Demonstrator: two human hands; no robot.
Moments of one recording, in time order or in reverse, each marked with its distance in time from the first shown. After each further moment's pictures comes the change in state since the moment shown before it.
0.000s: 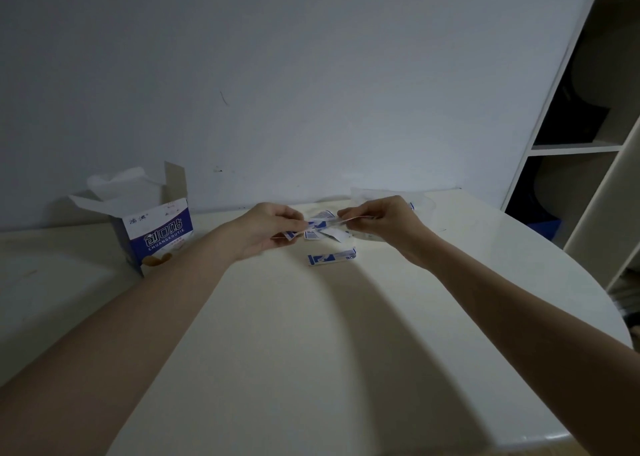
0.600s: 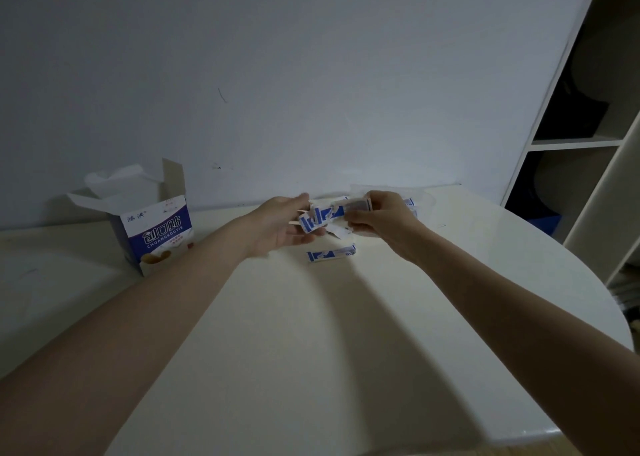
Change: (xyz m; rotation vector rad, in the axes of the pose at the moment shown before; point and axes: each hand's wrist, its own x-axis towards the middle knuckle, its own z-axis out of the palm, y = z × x) left_hand -0.003 0.011 0.019 -0.161 -0.071 -0.035; right_hand 0.006 -0.005 0.008 0.131 0.072 0.146
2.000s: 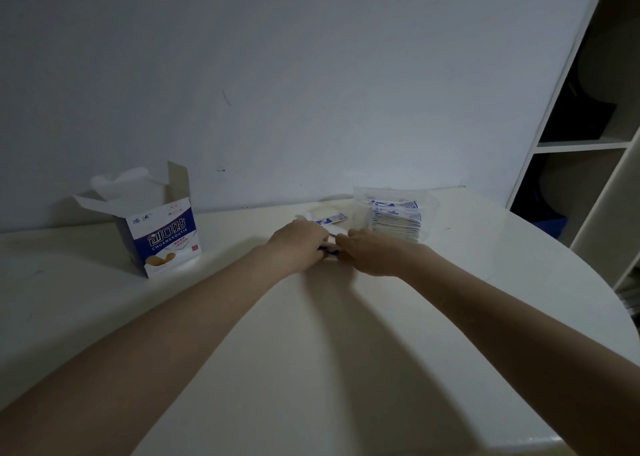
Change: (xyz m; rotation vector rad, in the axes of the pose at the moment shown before) left_hand 0.012 -0.030 0.017 1.520 0.129 0.303; right_hand -0.007 0.013 0.021 -1.422 -0.367 -0.278
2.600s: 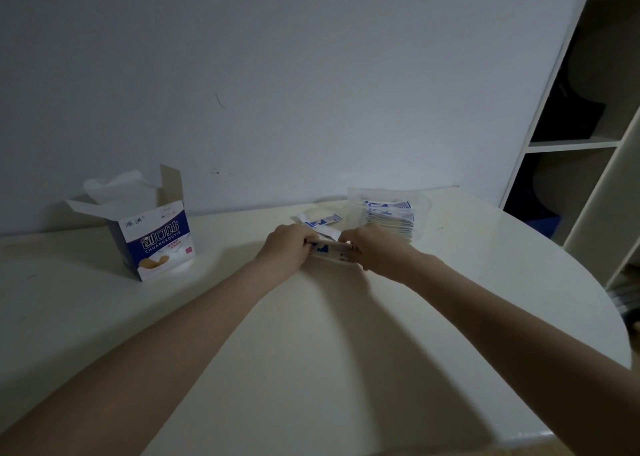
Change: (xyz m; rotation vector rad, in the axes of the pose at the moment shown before) left_hand -0.007 -0.002 0.010 -0.275 0.178 -0.106; right_hand -0.014 0.012 0.001 0.231 0.178 0.046
